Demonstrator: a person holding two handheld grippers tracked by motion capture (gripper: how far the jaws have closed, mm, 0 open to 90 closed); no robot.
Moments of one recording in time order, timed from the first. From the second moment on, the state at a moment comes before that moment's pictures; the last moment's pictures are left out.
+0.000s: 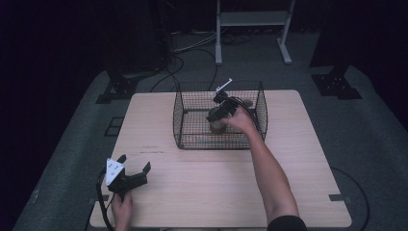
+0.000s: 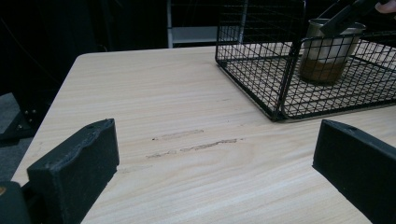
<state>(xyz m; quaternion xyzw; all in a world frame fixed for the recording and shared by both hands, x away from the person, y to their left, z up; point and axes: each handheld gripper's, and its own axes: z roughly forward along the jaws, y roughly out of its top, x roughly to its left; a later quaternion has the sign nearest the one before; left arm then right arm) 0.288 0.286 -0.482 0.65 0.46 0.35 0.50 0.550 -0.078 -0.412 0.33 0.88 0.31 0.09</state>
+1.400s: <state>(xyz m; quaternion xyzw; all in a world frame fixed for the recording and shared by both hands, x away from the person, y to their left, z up) 0.287 0.286 -0.481 0.65 0.46 0.35 0.50 0.495 -0.106 -0.349 0.33 0.83 0.43 0.09</state>
